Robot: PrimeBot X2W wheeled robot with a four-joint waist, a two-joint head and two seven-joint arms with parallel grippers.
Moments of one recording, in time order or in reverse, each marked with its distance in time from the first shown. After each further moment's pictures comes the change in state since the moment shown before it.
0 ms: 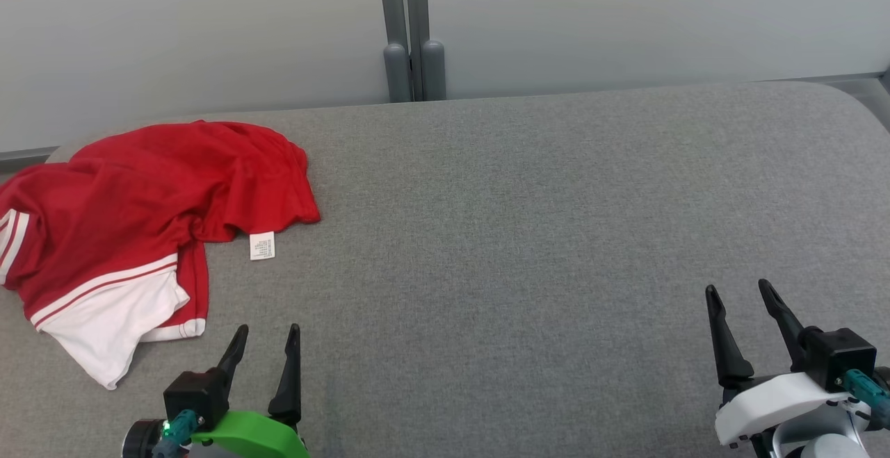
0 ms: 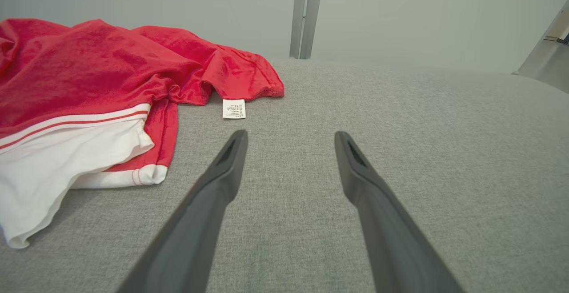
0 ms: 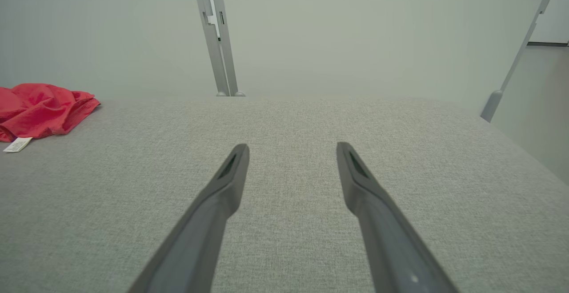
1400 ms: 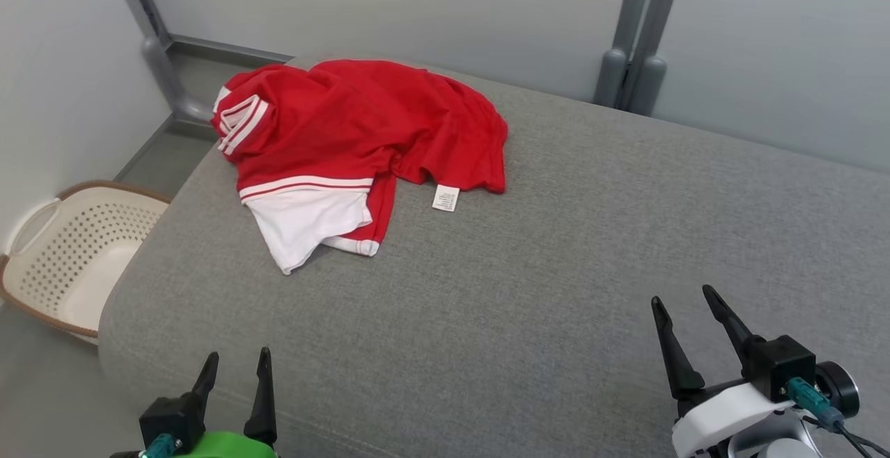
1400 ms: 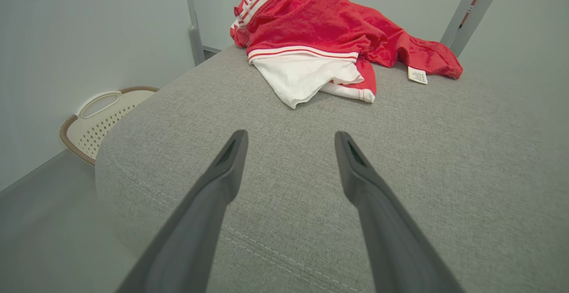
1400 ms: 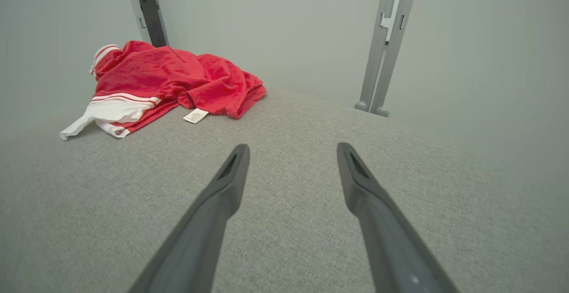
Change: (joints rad) left arm 0.035 -0.020 0.099 0.052 0.043 -0.006 -0.030; right arm -0.006 0.033 0.095 0.009 -0.068 0.001 -0.030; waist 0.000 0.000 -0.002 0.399
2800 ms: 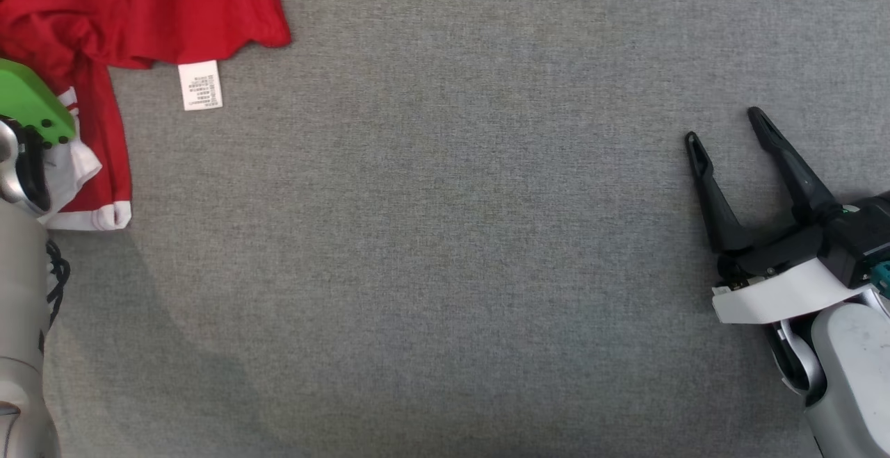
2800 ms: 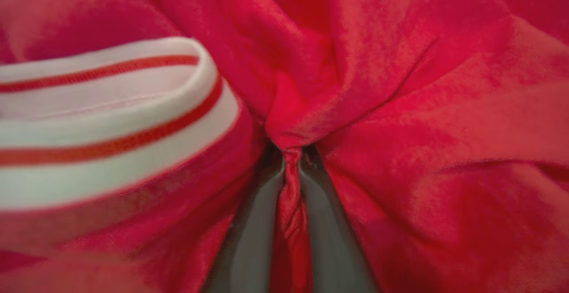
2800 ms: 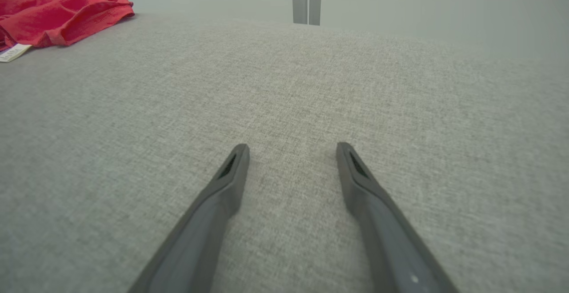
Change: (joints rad) left arm -1.025 0.285 -0.056 0.672 -0.200 0.154 0.196; right arm -0.243 -0.208 0.070 -0.195 0.081 0.001 -0.005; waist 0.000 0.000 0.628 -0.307
